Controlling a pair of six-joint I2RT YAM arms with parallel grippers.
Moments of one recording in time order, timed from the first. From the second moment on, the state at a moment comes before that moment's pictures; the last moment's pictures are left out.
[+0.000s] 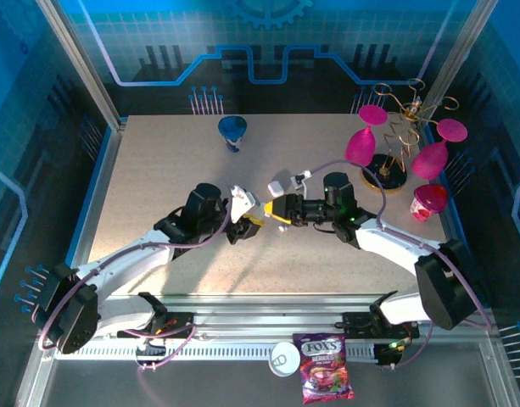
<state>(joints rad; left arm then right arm) -0.60 1.20 0.70 -0.06 0.41 0.18 0.51 1.38 0.69 0.32 -0.85 0.96</state>
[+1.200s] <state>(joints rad) -0.62 1.12 0.48 0.74 0.41 -0.11 0.43 1.07 0.63 0.56 -0.85 1.37</state>
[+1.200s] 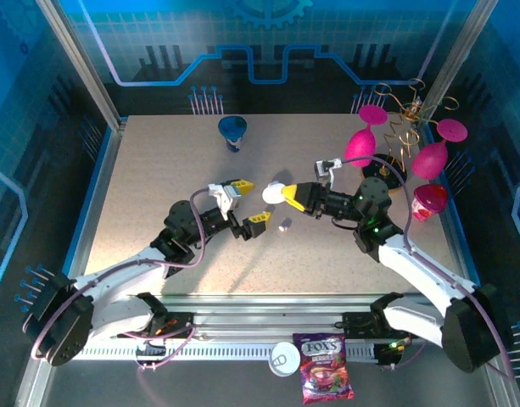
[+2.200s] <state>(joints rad) -0.67 1.39 0.60 1.28 0.52 -0.22 0.45 1.06 0.60 0.81 -0.75 1.60</state>
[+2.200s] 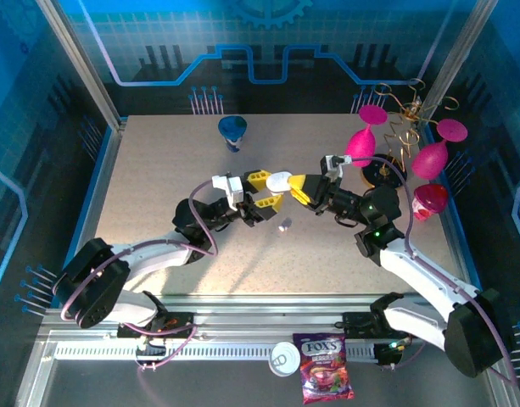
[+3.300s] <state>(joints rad) -0.67 1.40 0.61 1.21 0.53 -0.25 0.46 0.97 0.60 0.64 -0.69 1.35</state>
